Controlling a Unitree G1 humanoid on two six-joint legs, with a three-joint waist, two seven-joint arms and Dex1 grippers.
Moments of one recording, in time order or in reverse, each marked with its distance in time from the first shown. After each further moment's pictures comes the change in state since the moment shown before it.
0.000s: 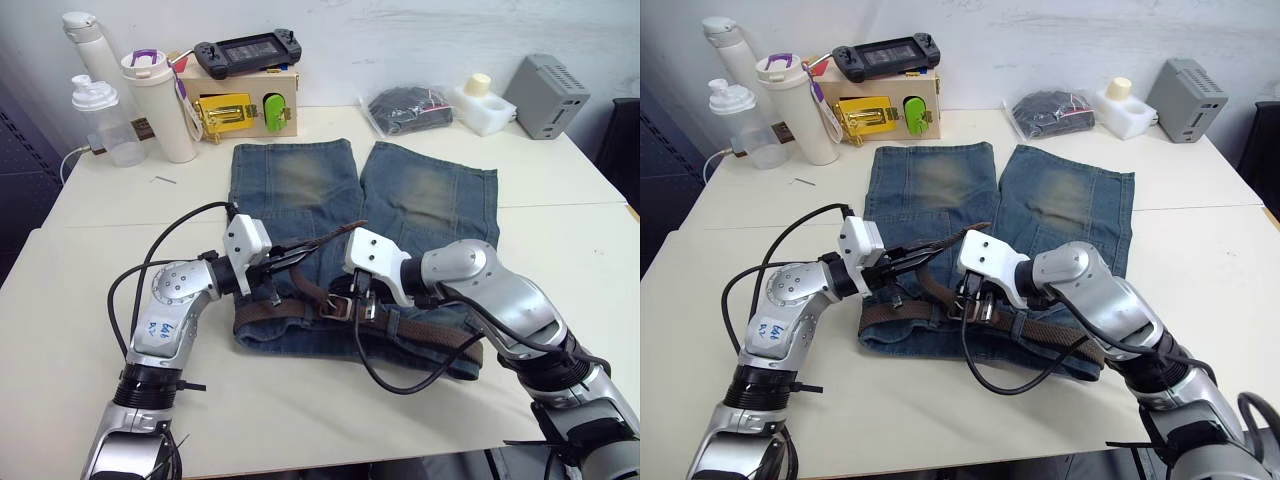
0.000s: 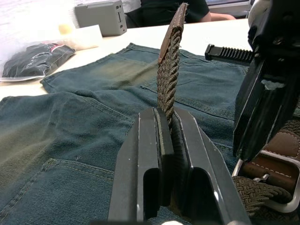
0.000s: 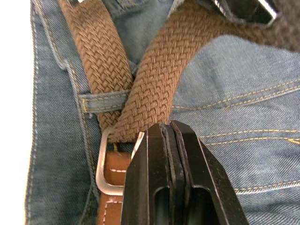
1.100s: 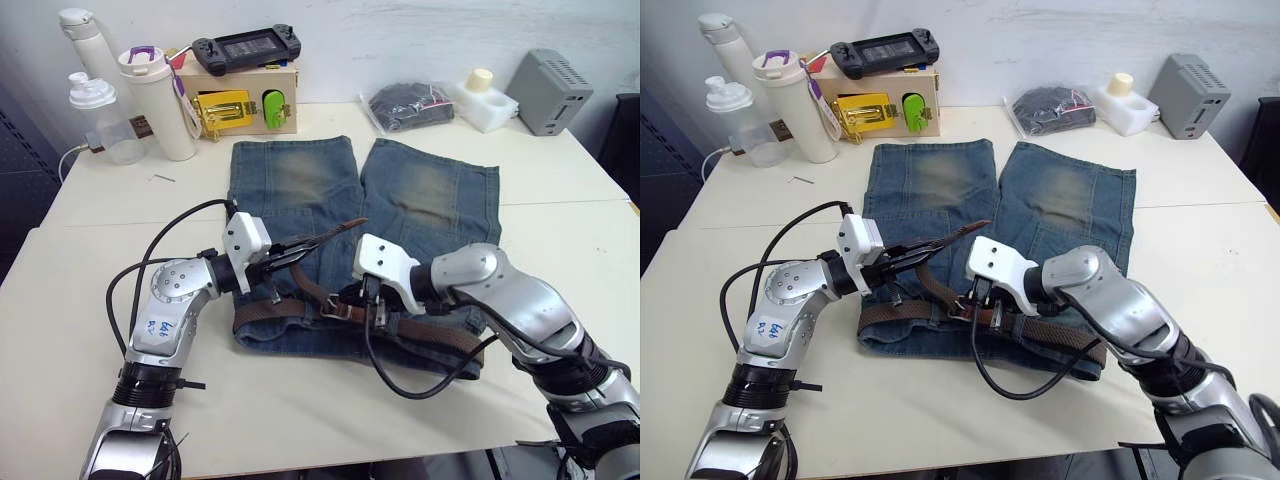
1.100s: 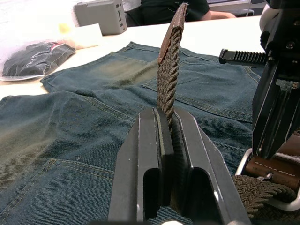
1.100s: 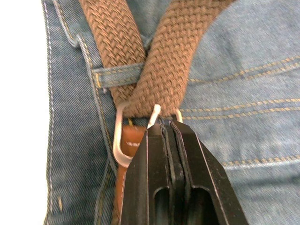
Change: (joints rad) left arm -0.006 0.004 0.000 -0.006 -0.001 -0.001 0.002; right arm 0.006 -0.058 -0.016 -0.054 0.091 0.071 -0.009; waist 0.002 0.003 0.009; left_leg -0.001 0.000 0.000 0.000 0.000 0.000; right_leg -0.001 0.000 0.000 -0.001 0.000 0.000
